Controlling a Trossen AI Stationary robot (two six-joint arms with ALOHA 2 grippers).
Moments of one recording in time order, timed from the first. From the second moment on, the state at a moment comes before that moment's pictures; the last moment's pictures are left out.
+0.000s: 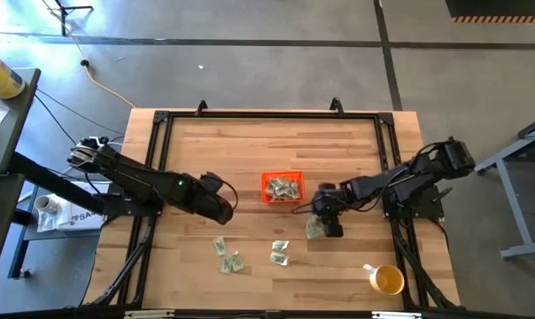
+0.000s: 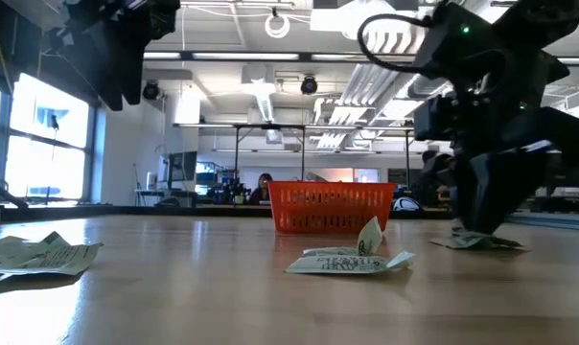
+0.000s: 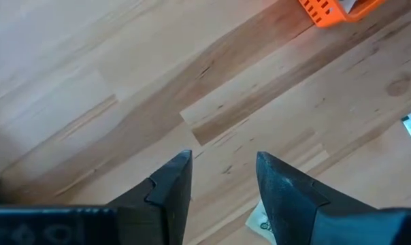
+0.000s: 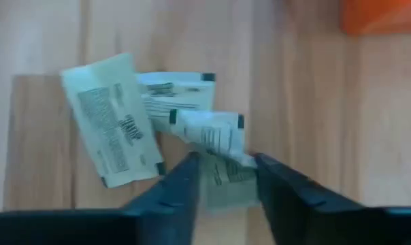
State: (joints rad) left arm -0.34 1.41 1.16 -1.16 -0.33 -1.31; right arm 0.15 1.52 0.61 -0.26 -0.04 0.14
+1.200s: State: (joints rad) left arm -0.48 1.41 0.99 -1.11 -0.16 -1.63; right arm -0.11 1.60 1.12 -0.53 -0.02 0.15
